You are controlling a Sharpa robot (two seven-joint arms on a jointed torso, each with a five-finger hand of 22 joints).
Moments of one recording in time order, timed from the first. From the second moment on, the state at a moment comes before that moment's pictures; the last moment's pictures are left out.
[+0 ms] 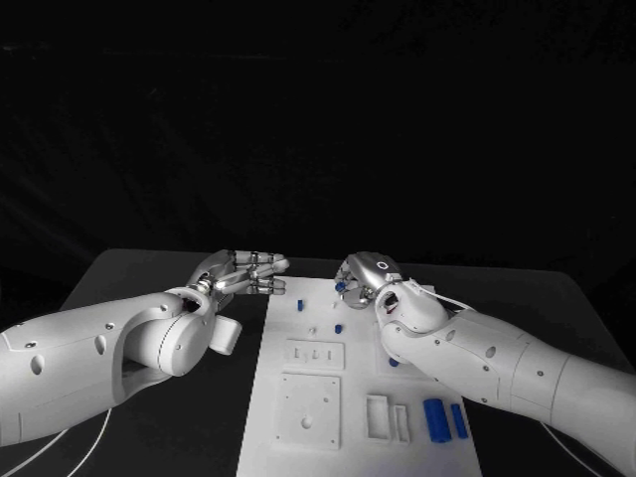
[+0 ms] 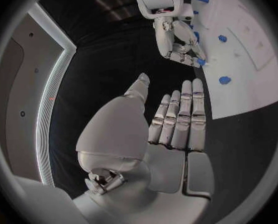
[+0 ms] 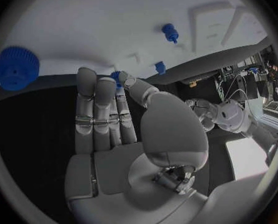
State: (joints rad) left arm 1.33 -0.78 -0.19 1.47 -0.06 -0.37 0.30; left_hand 1.37 -0.06 0.06 0.07 0.08 0.87 0.16 0.06 0.06 0.97 0.14 0.06 0.06 1.13 0.12 0.13 0.07 0.08 1.04 0.11 0.19 0.08; right arm 1.05 -0.43 0.14 1.06 -1.81 -0.50 -0.28; right_hand 1.26 -0.10 0.64 -0.22 0.05 1.26 0.08 0.06 0.09 1.34 0.04 0.05 0.06 1.45 -0.06 0.80 0.71 0.11 1.44 -0.09 0.51 0.95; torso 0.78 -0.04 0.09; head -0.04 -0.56
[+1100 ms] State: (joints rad) left arm 1.34 -0.77 -0.19 1.47 -0.06 -0.37 0.29; left_hand 1.37 -0.06 0.06 0.07 0.08 0.87 0.15 0.06 0.06 0.97 0.14 0.06 0.06 1.13 0.12 0.13 0.07 0.08 1.04 0.11 0.19 0.08; right arm 1.06 -0.40 0.14 1.02 -1.80 -0.47 -0.27; right_hand 1.24 -0.11 0.61 -0.22 0.06 1.19 0.10 0.06 0.08 1.27 0.05 0.06 0.07 1.45 -0.04 0.81 0.70 0.12 1.46 -0.07 0.48 0.98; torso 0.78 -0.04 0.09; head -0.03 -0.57
